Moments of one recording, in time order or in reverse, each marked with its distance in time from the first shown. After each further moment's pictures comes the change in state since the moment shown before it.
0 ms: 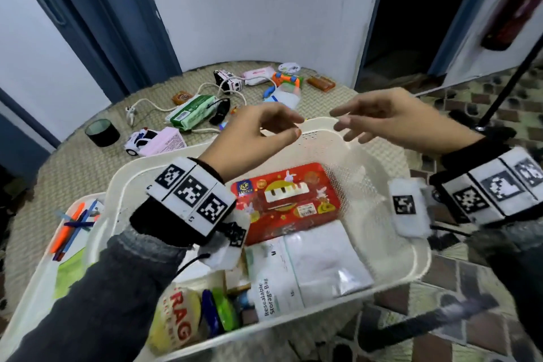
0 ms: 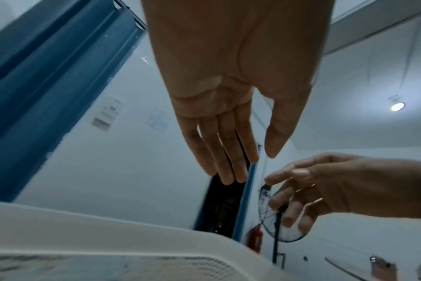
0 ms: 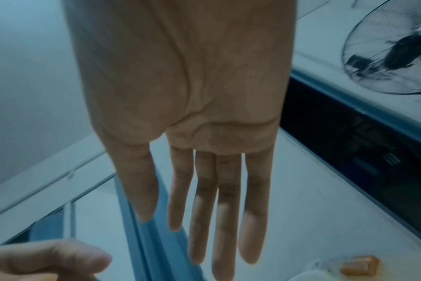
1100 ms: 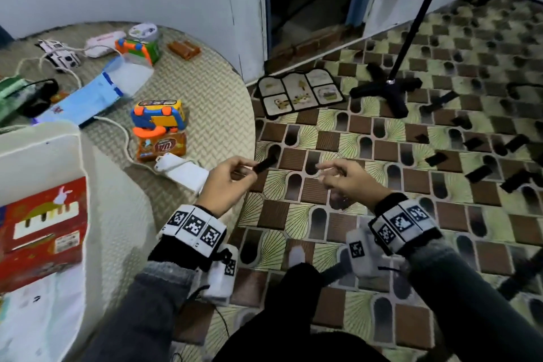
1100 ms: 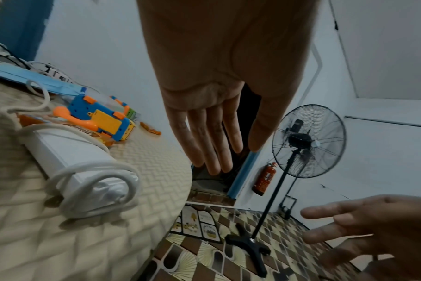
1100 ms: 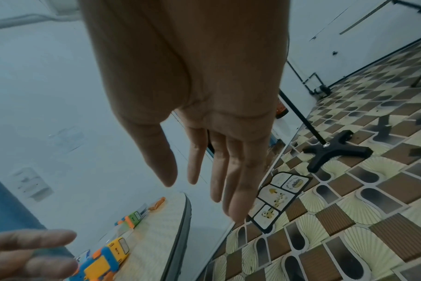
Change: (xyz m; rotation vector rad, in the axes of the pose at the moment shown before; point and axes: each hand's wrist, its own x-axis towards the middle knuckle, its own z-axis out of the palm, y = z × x) left_hand 0.132 -0.007 0.377 -0.152 -0.043 -0.403; right_hand -0.120 0.355 -0.179 0.331 0.082 0.561
